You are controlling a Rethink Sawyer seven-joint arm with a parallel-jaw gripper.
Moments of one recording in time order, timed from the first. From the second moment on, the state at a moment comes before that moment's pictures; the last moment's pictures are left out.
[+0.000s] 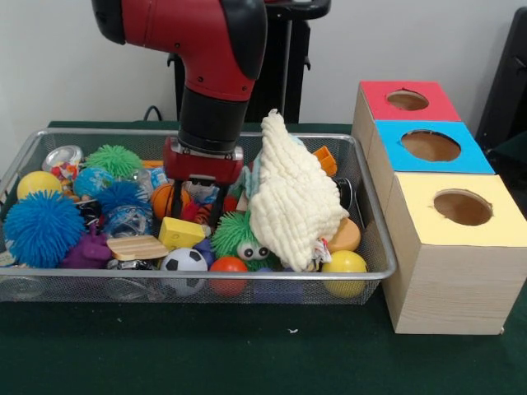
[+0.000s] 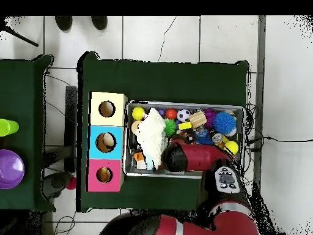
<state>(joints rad) -0.31 -0.43 -0.09 1.64 -0.39 0.11 1.62</state>
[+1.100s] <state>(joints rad) -0.58 -0.42 0.14 1.78 -0.11 0.11 1.62</state>
